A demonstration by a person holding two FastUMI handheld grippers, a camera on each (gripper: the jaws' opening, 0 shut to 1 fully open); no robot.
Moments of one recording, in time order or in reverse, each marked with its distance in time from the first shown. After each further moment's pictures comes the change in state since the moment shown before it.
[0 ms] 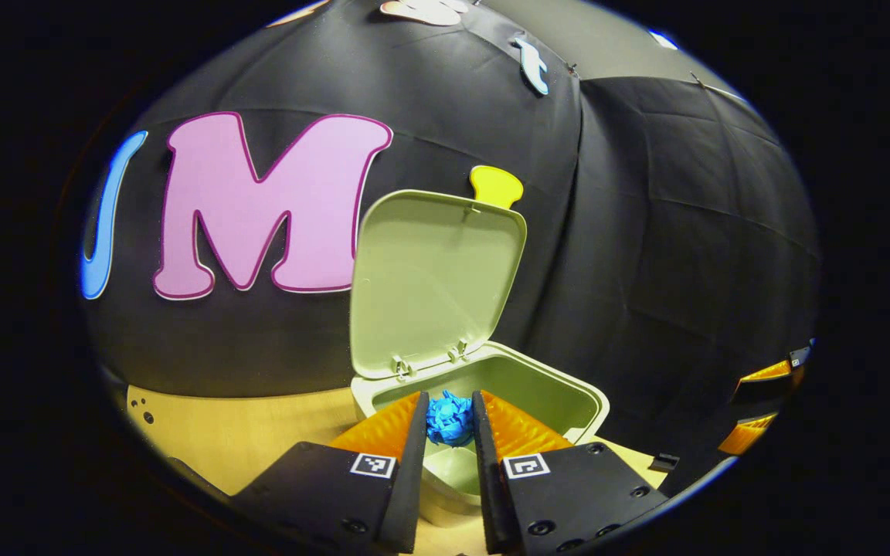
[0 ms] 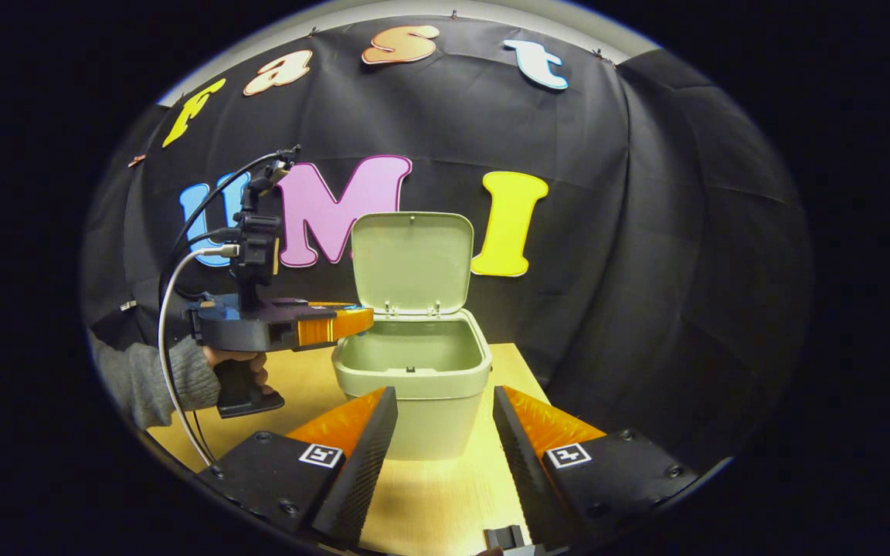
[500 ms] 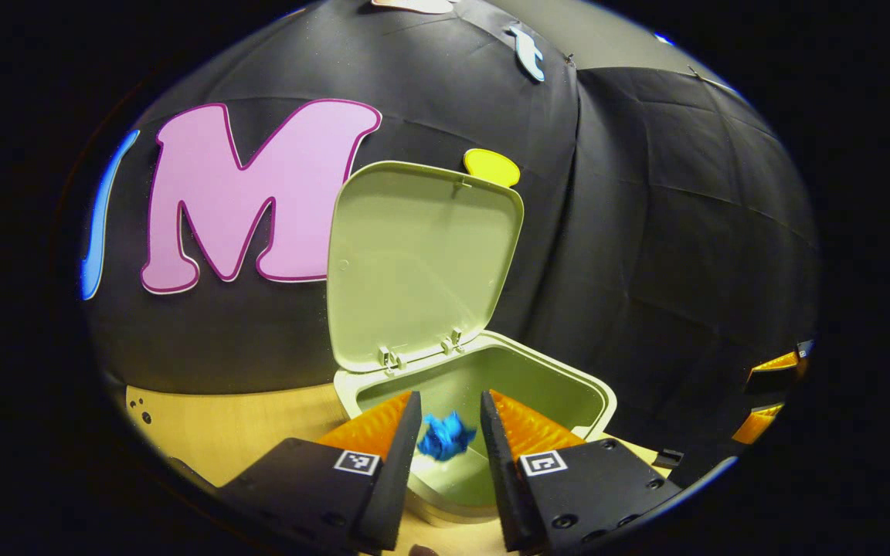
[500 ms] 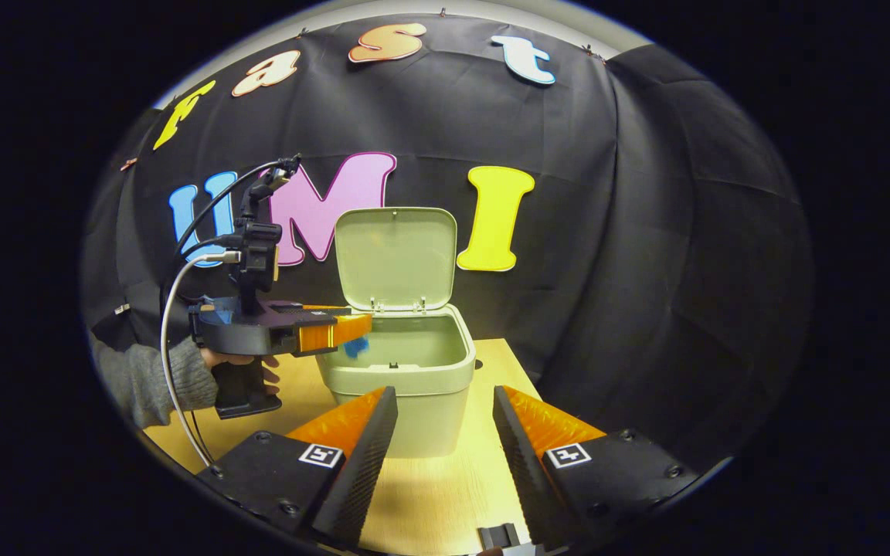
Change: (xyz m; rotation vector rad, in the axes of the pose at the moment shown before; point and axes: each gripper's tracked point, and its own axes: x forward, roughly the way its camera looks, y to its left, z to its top) left arm 0.012 -0.006 -0.012 0.002 0.036 -0.009; right arm 0.005 -0.010 -0.005 0.014 0.014 -0.021
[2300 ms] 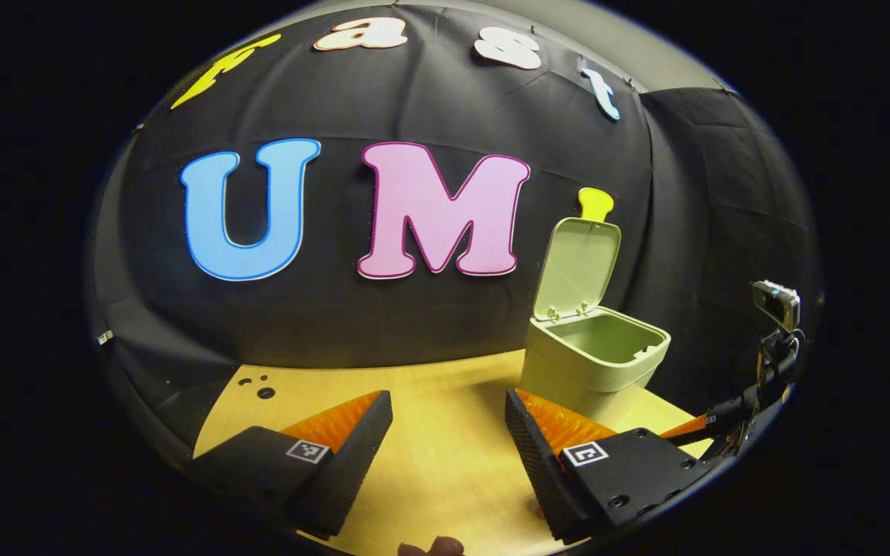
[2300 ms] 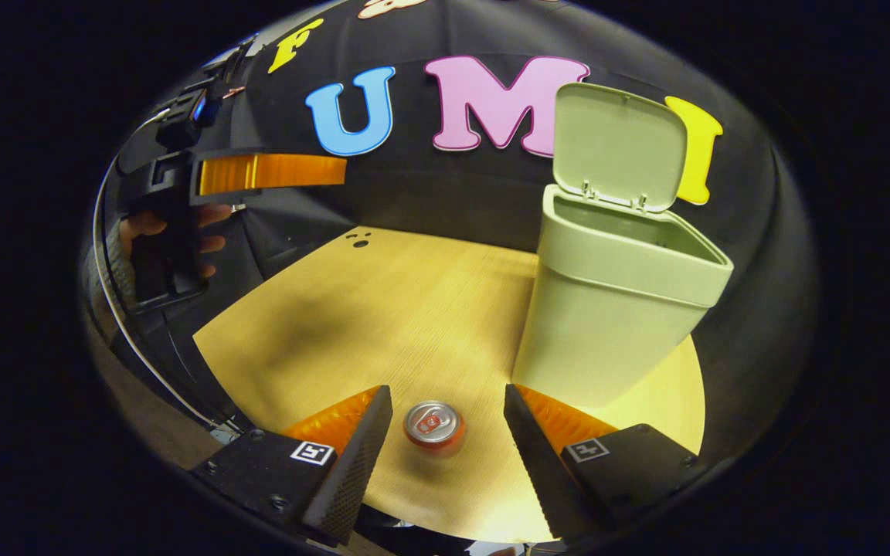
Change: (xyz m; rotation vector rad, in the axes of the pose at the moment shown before) left arm -0.257 0.134 -0.047 -0.022 -0.041 0.391; right arm 0.004 0.189 -0.160 -0.187 0.320 0.527
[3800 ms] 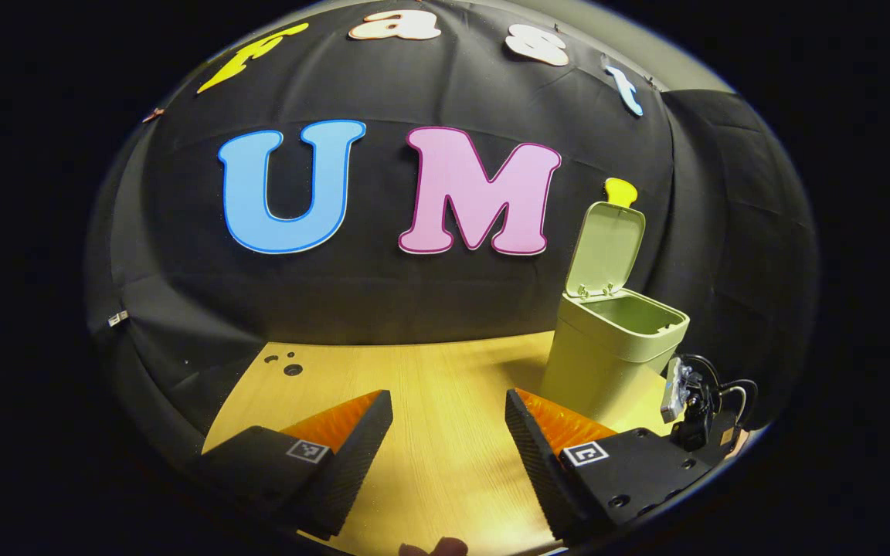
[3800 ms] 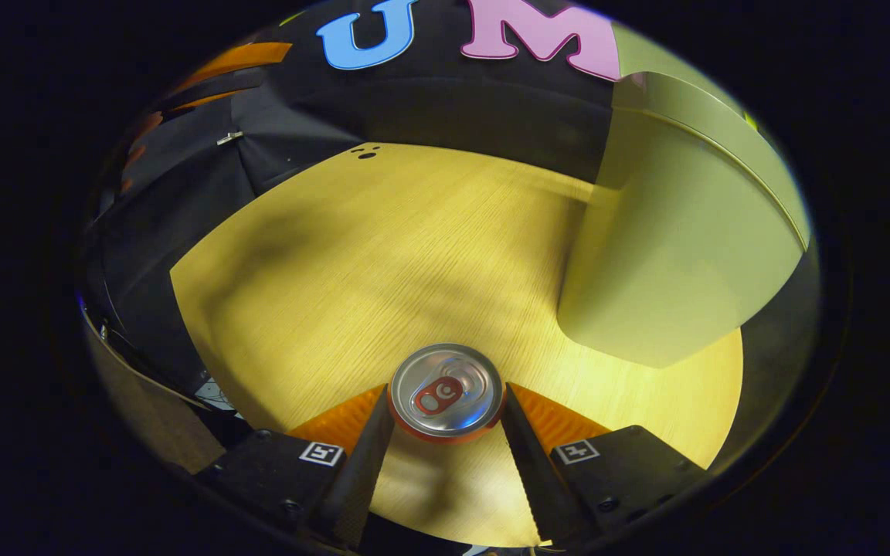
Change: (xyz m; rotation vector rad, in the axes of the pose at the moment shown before) left arm -0.026 0.039 -0.029 -0.045 0.052 0.052; right arm 0.075 0.015 -0.093 -0.055 0.261 0.016
